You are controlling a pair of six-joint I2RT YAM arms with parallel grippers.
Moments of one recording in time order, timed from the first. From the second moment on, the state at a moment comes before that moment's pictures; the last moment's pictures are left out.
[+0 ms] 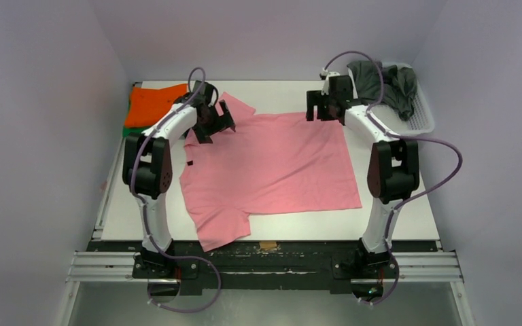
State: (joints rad) left arm -0.23 2.02 1.62 -0.67 0.08 -0.67; right arm 0.18 1.96 1.59 -0.36 -0.02 0.10
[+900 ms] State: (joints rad) left arm -0.23 2.58 2.33 -0.66 0.31 -1.04; right arm 0.12 2.17 1.61 -0.30 -0.13 0.38
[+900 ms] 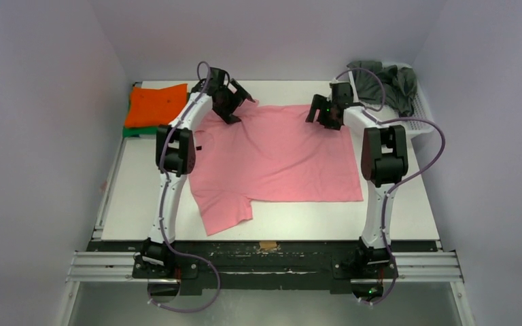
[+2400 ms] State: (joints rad) left arm -0.63 1.35 0.89 -0.94 0.05 -0.86; right arm 0.08 1.58 1.08 -0.22 0.05 0.44
